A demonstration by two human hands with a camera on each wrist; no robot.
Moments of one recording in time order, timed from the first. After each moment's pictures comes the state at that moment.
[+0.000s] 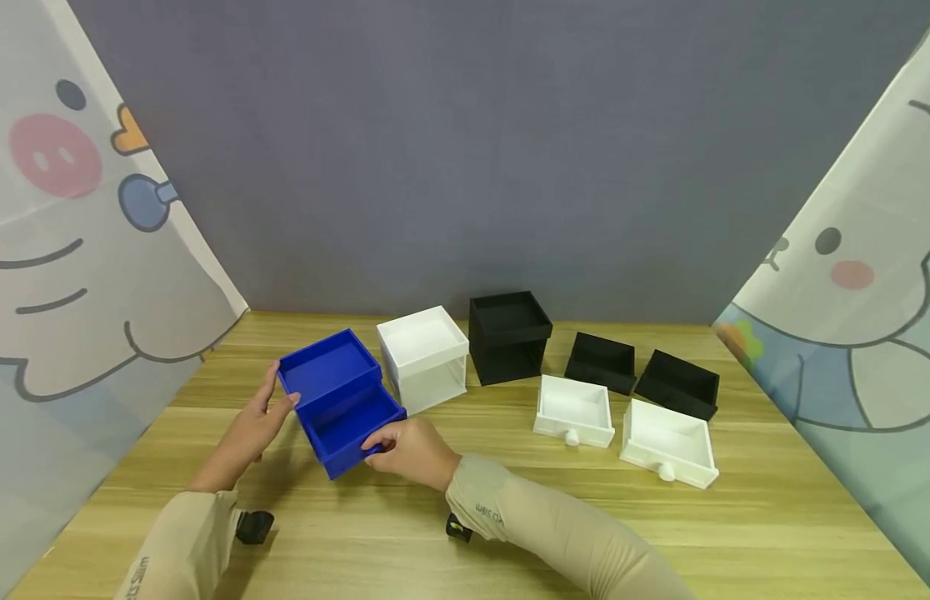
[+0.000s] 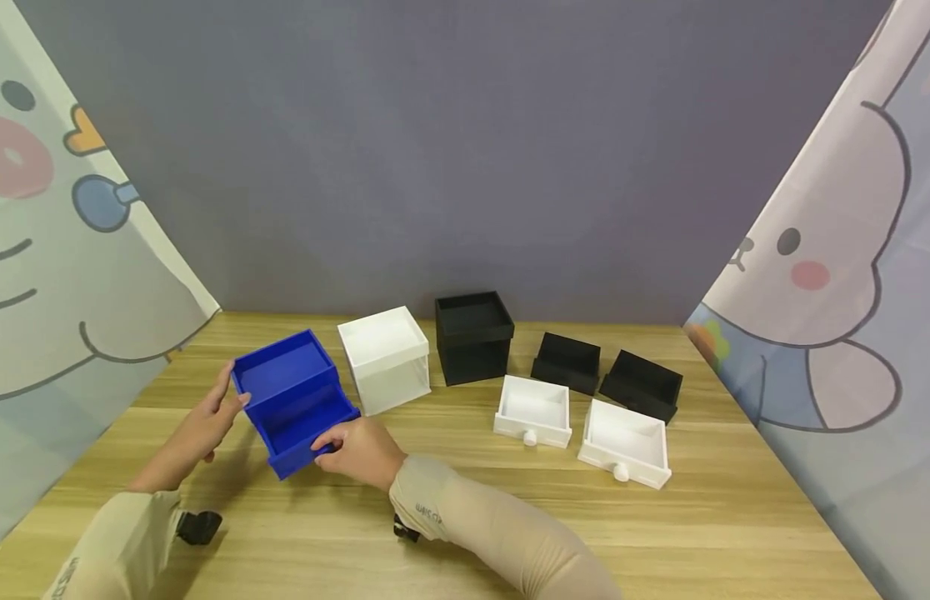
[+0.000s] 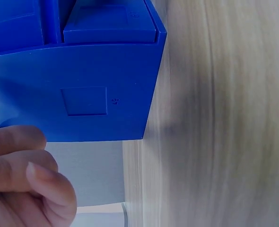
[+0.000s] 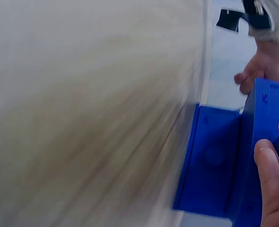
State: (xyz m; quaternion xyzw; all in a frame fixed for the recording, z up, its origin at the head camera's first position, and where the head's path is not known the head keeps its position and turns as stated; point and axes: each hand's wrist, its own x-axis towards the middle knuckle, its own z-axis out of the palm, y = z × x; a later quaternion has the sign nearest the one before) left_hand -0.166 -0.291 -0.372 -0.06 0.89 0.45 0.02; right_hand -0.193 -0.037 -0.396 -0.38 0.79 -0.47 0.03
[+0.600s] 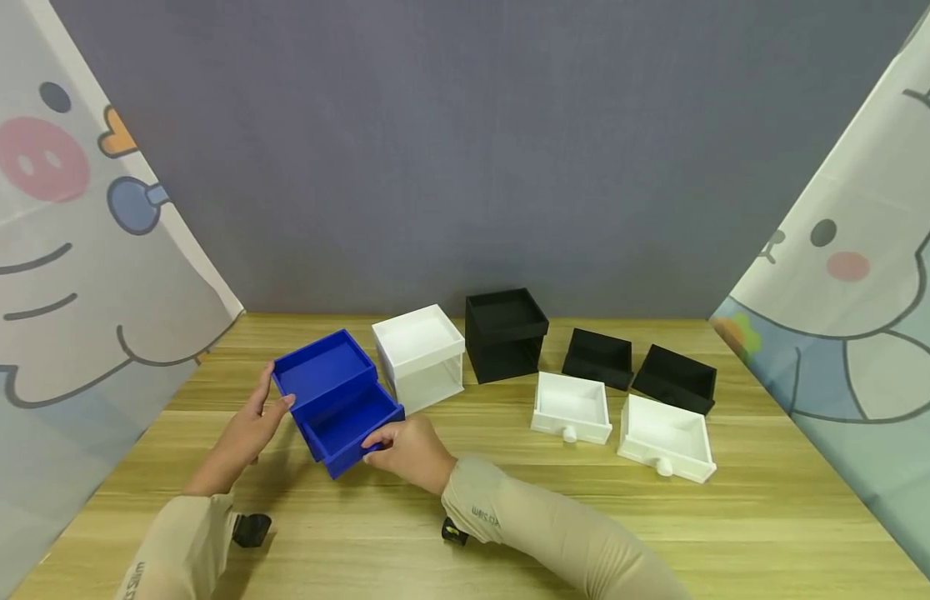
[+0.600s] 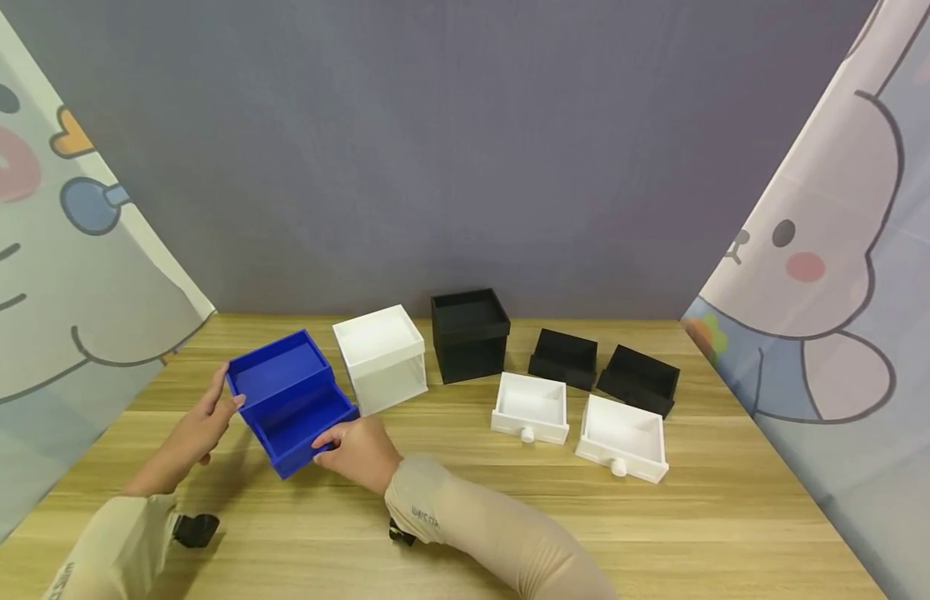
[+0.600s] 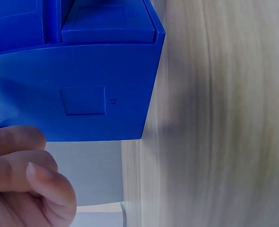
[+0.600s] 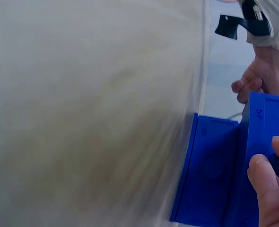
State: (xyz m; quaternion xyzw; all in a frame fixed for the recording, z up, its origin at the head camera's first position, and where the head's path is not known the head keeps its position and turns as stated) left_hand -0.167 -0.290 -0.372 -0.06 0.89 0.45 0.03; right_hand -0.192 -0.041 -0.402 -0.31 0.81 -0.50 0.03
